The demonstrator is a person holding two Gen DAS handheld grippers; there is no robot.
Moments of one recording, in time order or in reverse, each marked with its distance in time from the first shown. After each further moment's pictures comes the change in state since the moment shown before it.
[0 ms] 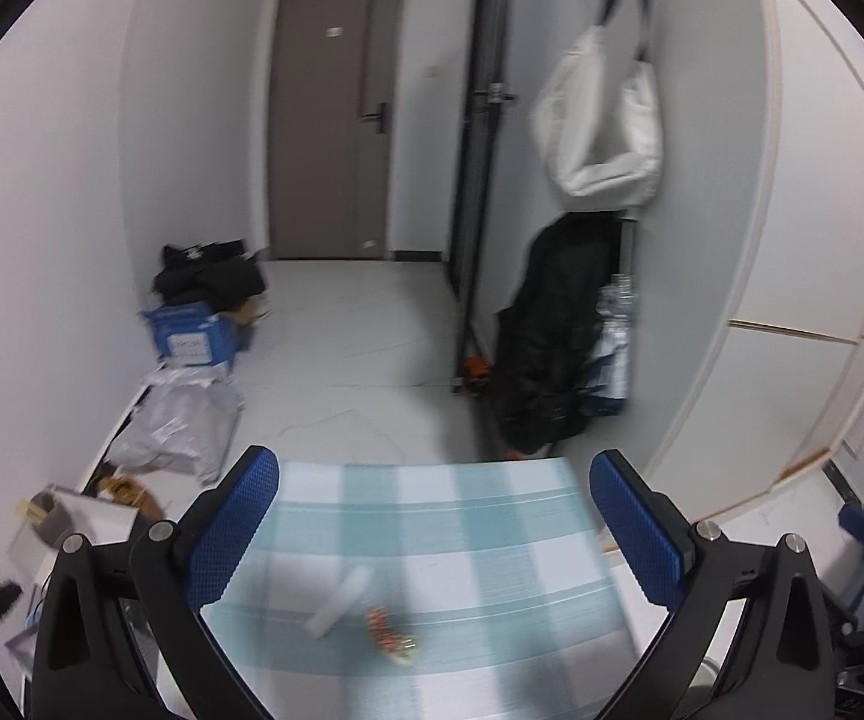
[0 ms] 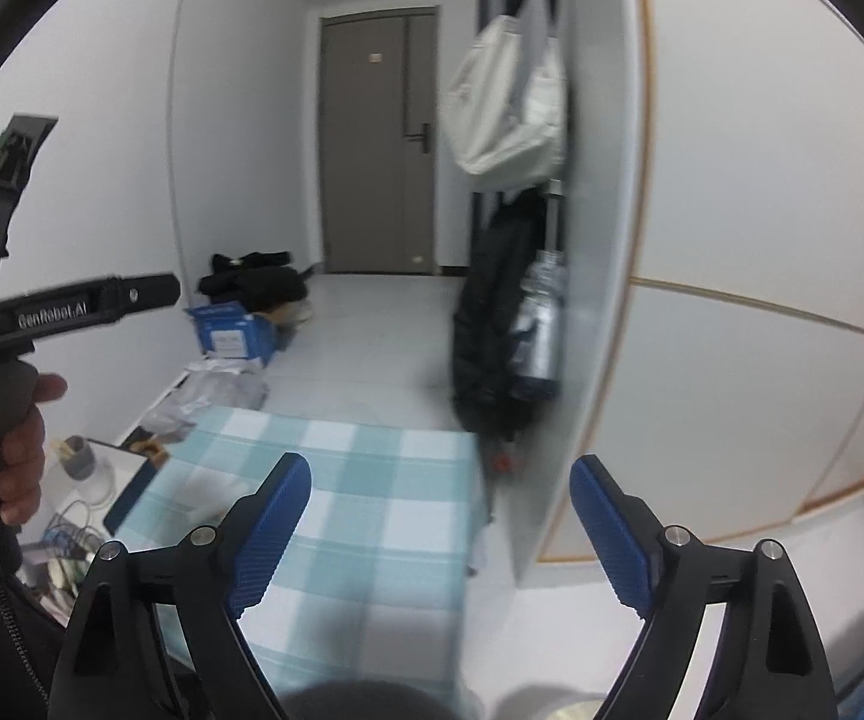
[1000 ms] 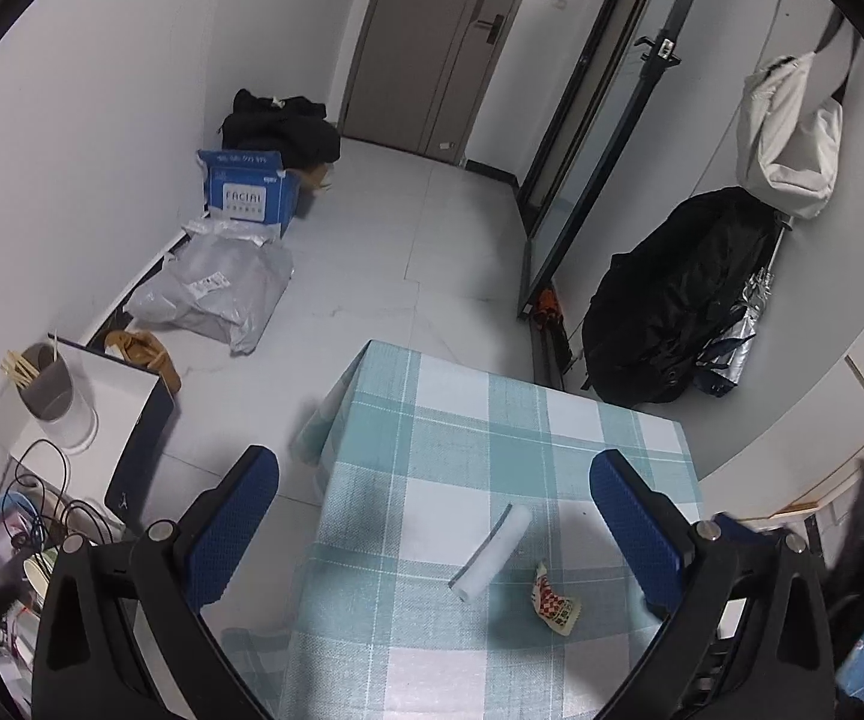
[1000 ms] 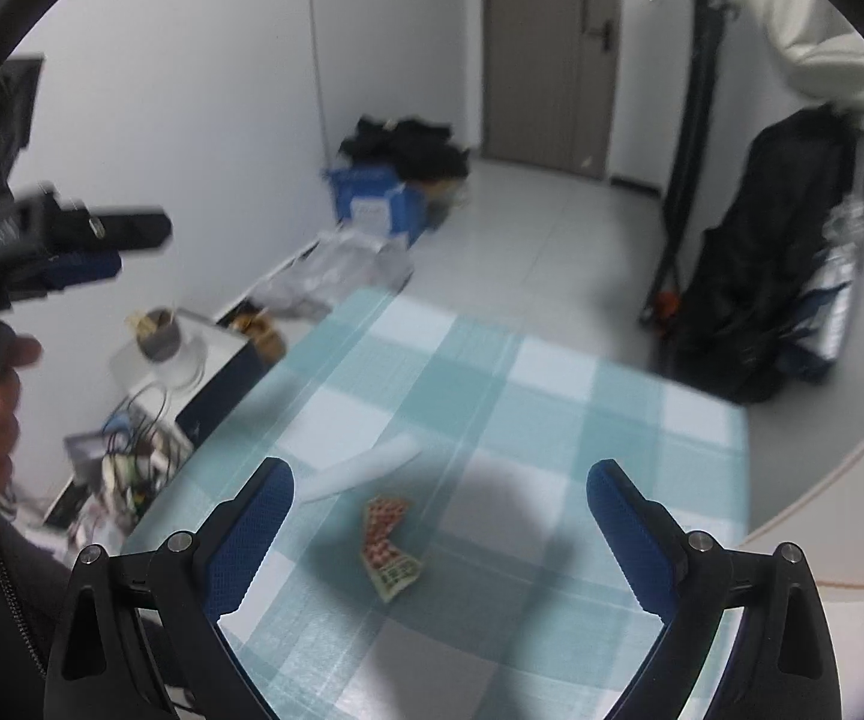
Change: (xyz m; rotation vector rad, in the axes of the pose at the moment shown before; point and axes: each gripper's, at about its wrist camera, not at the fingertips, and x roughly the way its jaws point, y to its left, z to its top) left arm 0.063 0.157 -0.045 -0.273 0.222 0.005; right arm 0.184 0.159 -0.032 -0.197 0.288 0.329
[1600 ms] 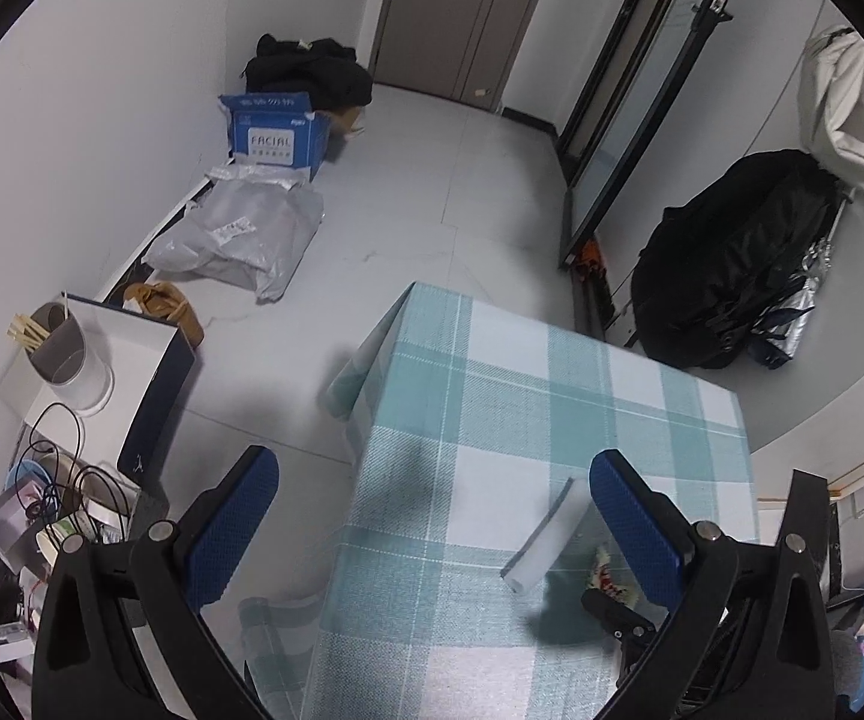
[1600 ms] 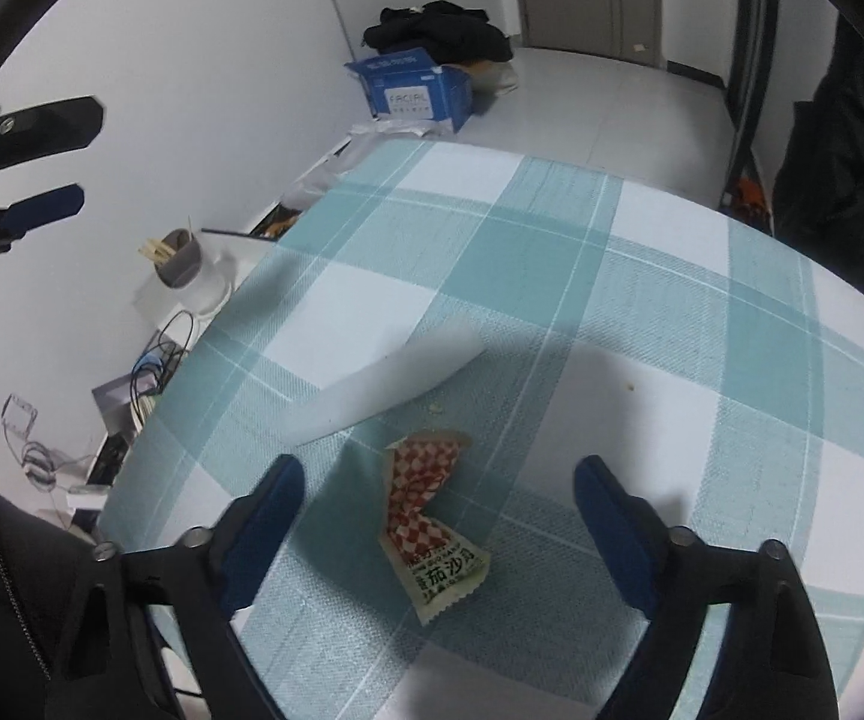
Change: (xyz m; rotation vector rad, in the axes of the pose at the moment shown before) left arm 0.045 0.018 -0.001 -0.016 0.143 0.081; right arm 0.102 0.005 -0.027 0.053 0.246 0.149
